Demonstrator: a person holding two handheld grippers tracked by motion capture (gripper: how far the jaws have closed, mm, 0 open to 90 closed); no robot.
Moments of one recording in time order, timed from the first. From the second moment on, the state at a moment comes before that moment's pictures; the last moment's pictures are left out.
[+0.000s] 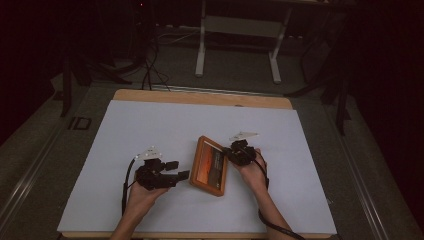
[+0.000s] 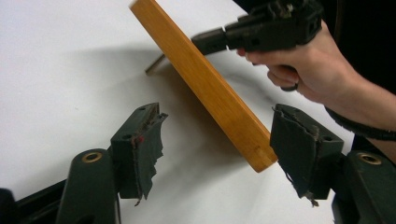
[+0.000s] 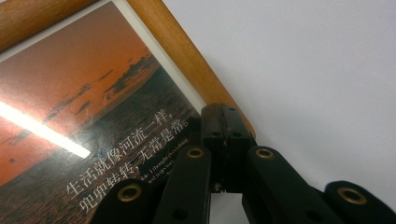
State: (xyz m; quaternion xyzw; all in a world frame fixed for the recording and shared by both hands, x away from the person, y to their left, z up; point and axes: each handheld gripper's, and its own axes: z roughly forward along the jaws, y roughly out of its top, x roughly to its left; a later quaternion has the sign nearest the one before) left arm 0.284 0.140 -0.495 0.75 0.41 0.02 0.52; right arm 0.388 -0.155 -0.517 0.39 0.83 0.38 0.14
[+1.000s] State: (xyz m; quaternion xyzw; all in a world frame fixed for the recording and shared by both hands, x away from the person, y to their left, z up) left arm 0.283 0.096 -0.512 0.77 0.41 -0.02 0.48; right arm 0.387 -0.156 -0.518 0.39 0.82 0.39 0.14
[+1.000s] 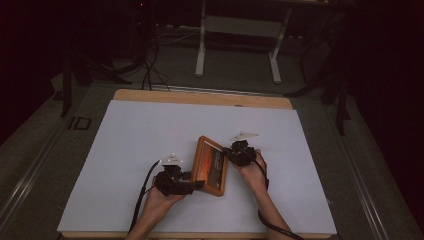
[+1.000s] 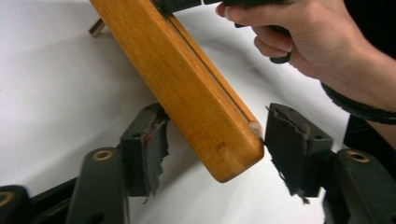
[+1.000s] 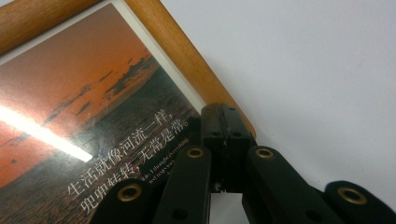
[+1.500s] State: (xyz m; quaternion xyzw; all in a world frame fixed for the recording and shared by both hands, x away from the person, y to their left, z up) left arm 0.289 0.093 -0.513 0.75 0.45 -0.05 0.48; right arm 0.383 -0.156 -0.519 0.38 0.83 0.39 0.15
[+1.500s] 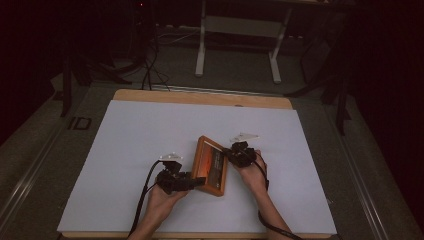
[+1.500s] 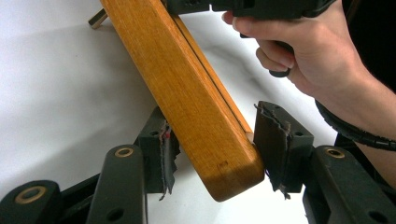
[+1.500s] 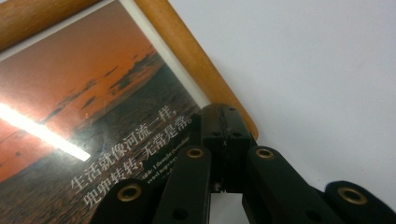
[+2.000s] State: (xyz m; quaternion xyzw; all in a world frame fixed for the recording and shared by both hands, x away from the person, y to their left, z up) left arm 0.291 0.082 -0.504 0.75 0.46 -0.04 0.48; right arm 0.360 -0.170 -0.499 0.37 0.82 0.41 0.17
